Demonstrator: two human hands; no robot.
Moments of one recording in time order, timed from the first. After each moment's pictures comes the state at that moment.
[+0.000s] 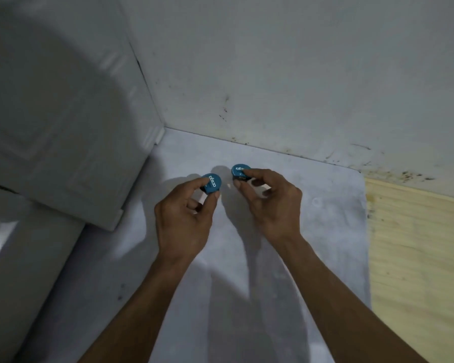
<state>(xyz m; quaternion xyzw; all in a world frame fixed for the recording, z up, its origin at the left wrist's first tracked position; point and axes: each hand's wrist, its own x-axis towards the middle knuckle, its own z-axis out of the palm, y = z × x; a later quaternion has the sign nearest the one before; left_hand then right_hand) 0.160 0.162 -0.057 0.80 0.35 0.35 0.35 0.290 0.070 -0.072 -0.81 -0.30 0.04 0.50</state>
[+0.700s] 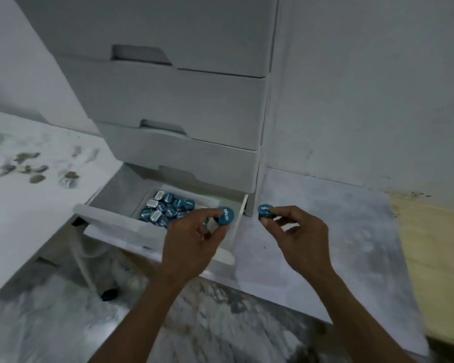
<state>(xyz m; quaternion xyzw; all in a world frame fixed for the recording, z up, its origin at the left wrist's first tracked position) -0.201 0.209 0.161 0.84 0.27 0.35 0.30 -0.037 0.067 0.140 -0.75 -0.34 0.06 0.56</state>
